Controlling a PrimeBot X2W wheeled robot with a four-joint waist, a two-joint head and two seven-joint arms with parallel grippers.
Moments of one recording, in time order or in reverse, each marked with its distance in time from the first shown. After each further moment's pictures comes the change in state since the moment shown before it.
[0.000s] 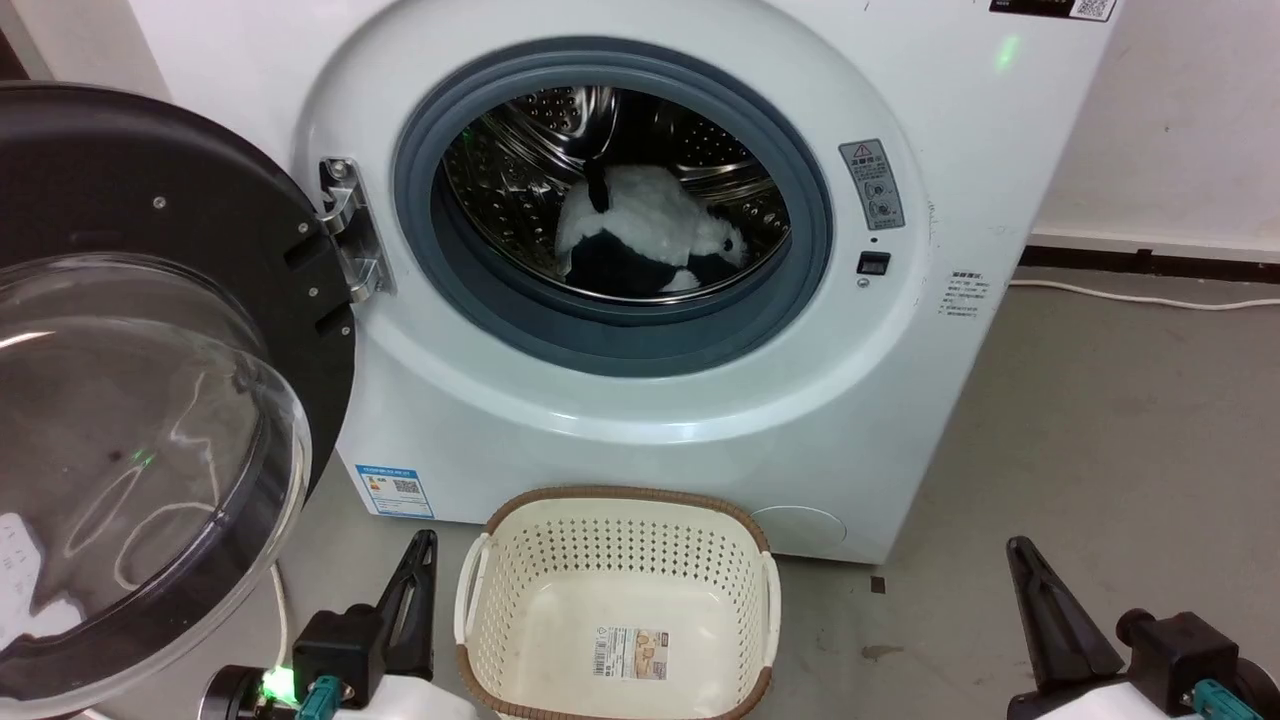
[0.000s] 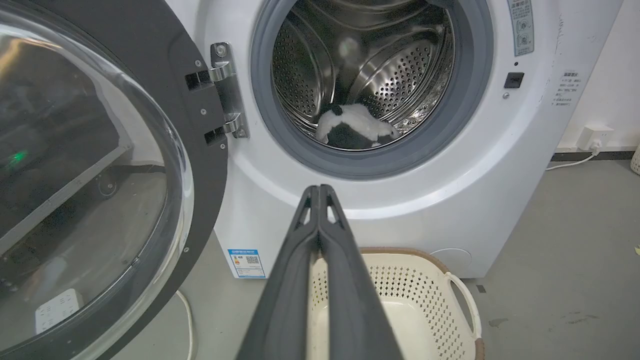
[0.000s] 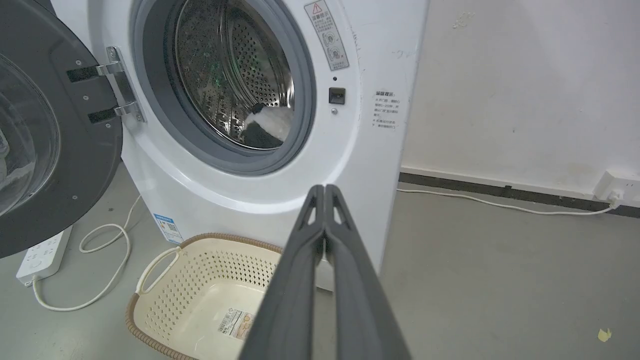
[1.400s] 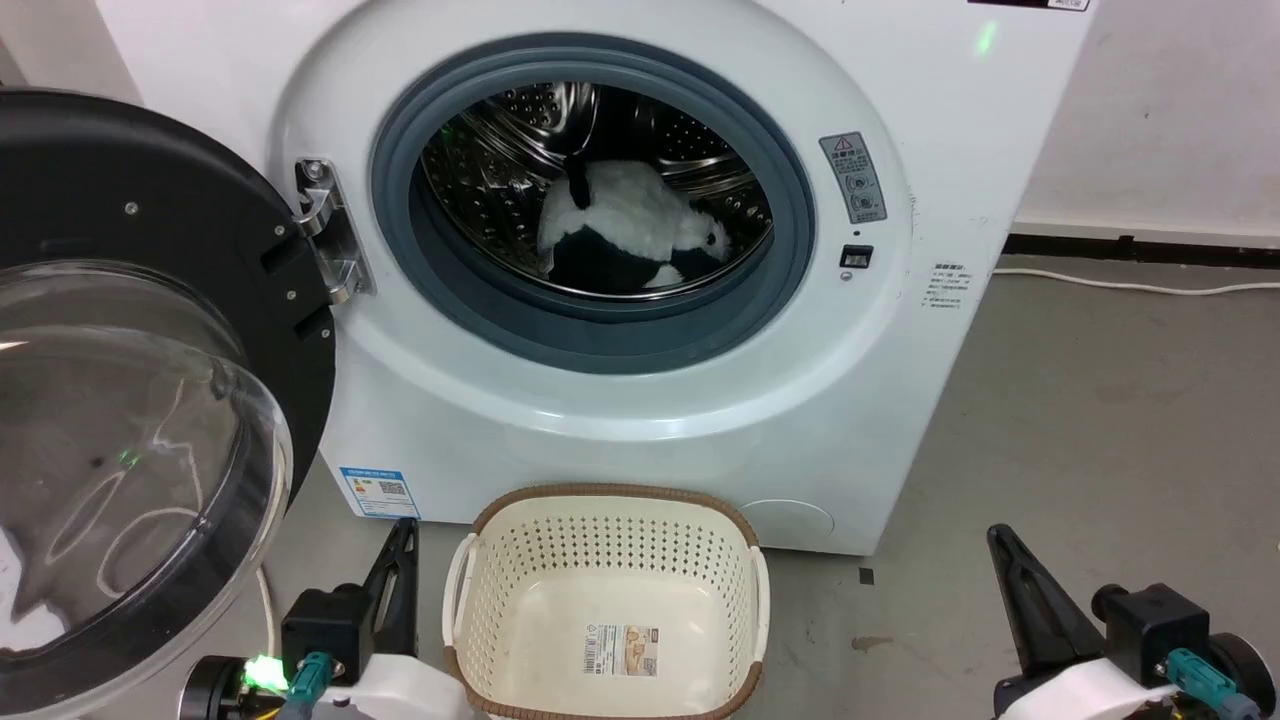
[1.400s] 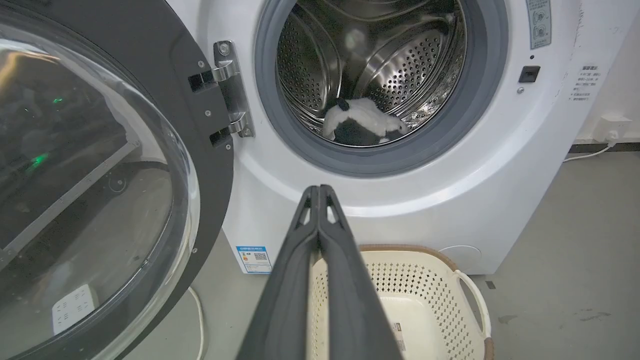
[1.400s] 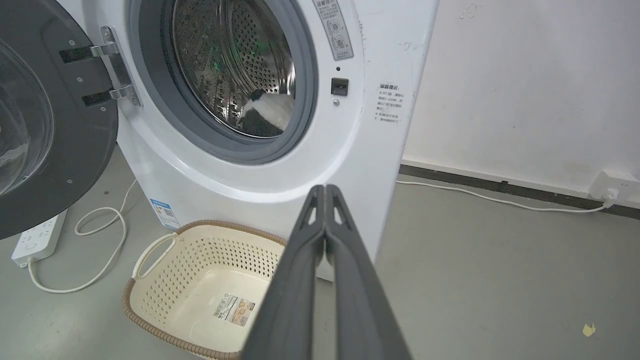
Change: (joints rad) left arm -0.001 -0.030 0.058 -0.053 0.055 -0.003 0.087; right arm -0.023 0.000 0.022 -0.030 -0.027 0.000 0.087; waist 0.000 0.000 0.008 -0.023
